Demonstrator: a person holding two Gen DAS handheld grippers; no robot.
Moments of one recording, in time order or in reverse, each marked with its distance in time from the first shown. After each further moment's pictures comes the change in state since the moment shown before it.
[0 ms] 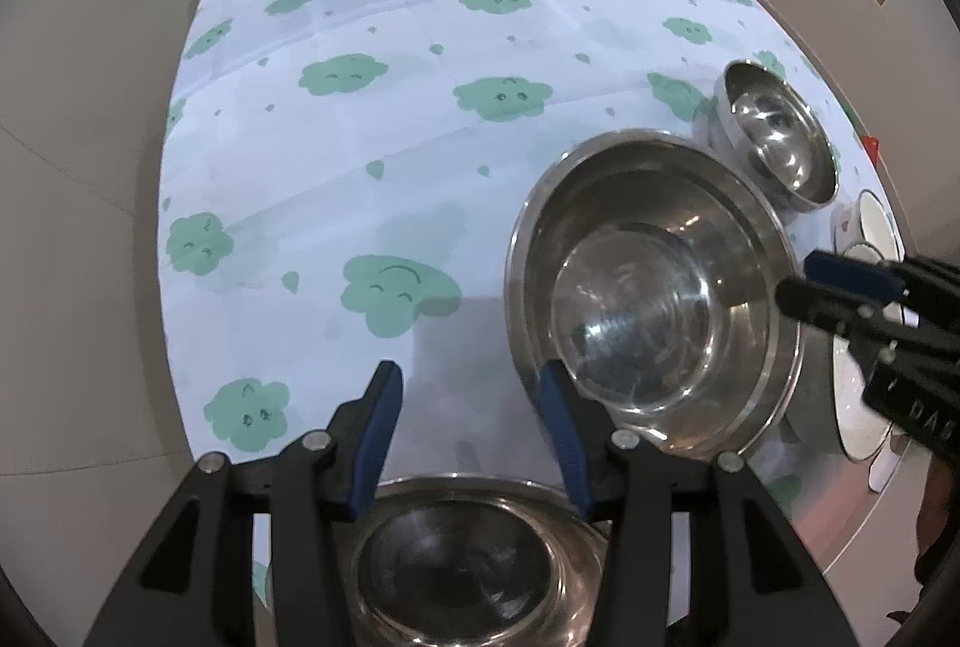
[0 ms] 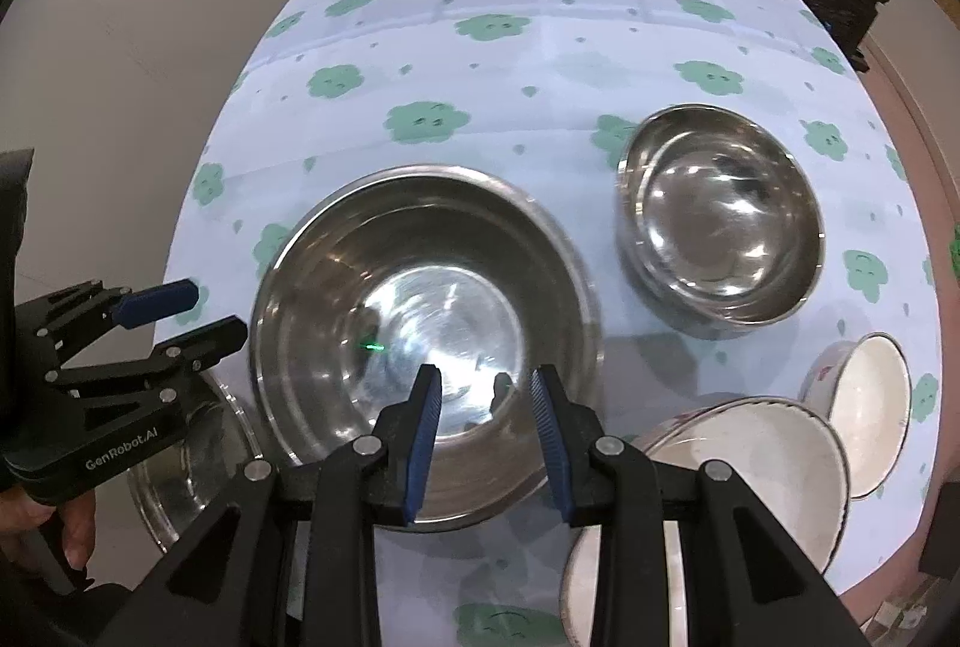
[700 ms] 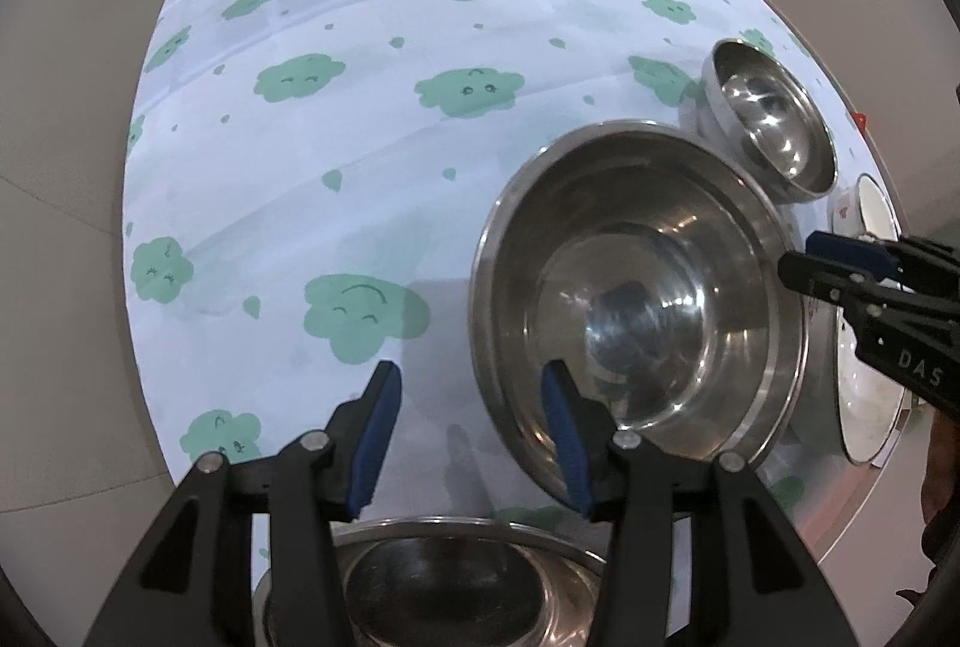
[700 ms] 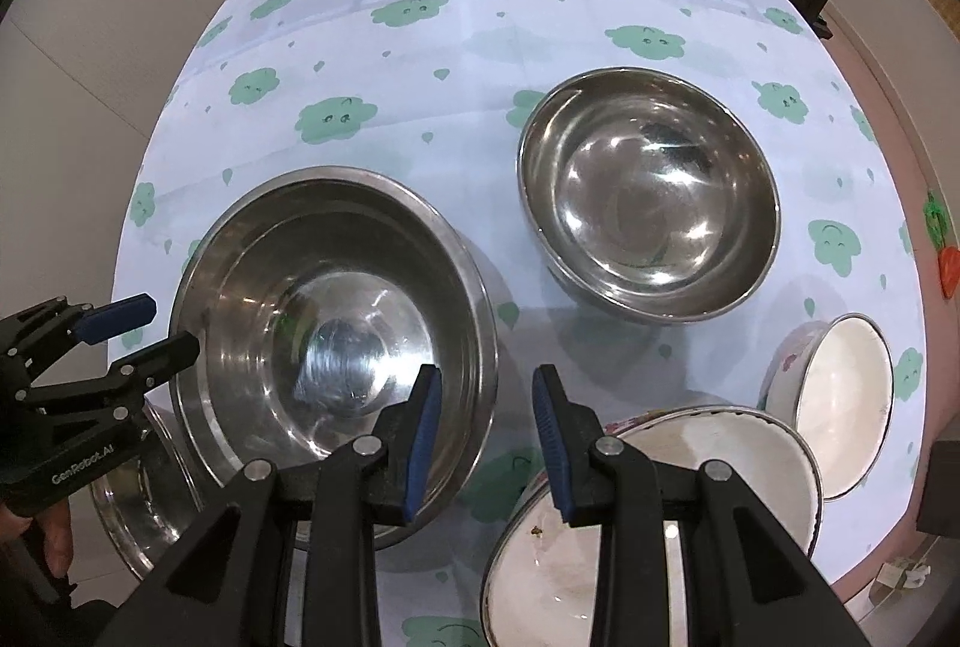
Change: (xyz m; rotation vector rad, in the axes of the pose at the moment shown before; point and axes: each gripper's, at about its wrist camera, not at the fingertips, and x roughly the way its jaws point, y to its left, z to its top) left arm 0.015 -0.011 0.013 0.051 0.025 -0.025; right arm 0.018 -0.032 0.006 0.069 0.040 -0.071
